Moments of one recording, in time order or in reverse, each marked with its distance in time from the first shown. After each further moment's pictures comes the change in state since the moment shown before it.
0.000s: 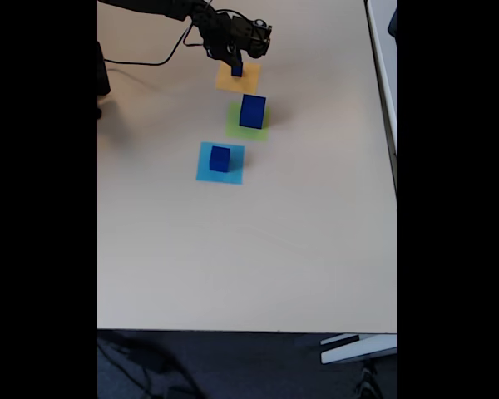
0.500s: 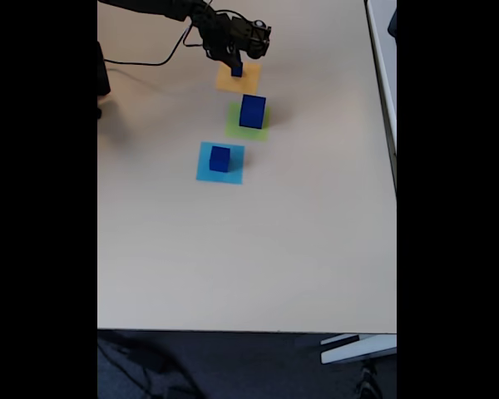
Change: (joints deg) arm 0.0 0.0 0.6 0.0 -0.2
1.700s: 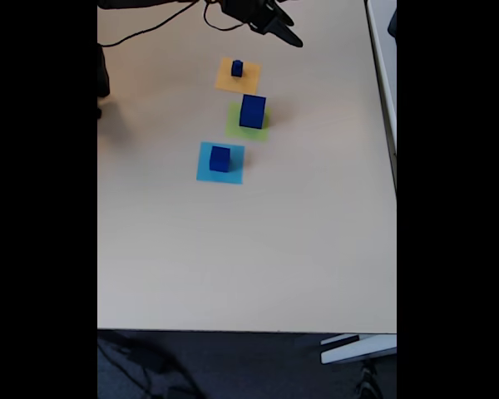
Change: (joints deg) arm 11.2 -0.8 -27.2 1.1 -29.6
